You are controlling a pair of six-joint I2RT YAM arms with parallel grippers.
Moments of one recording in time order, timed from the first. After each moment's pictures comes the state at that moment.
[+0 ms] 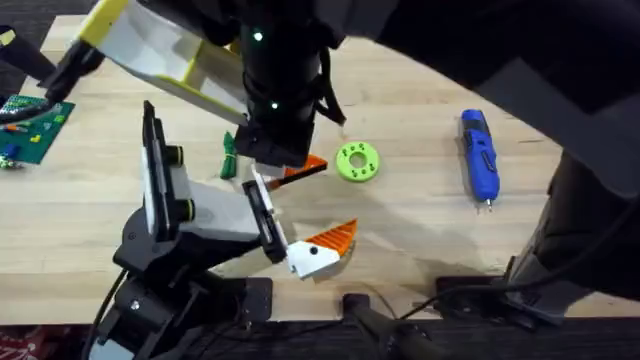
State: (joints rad) left arm -0.43 0.01 0.01 -0.07 0.74 -0.11; right arm 1.04 2.02 2.23 -1.63 -0.07 -0.32
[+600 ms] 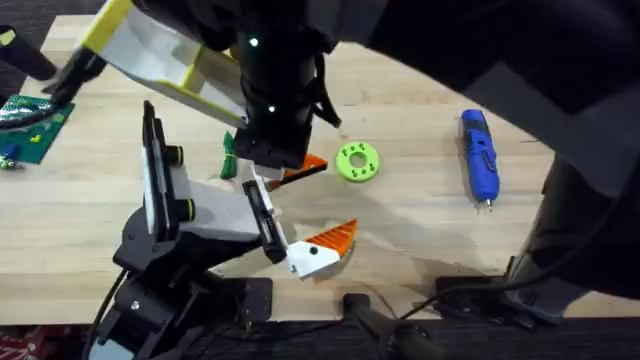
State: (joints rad) left arm -0.43 0.01 0.01 -0.07 0.74 -0.11; right arm 1.04 2.03 2.23 -1.63 -0.08 -0.32
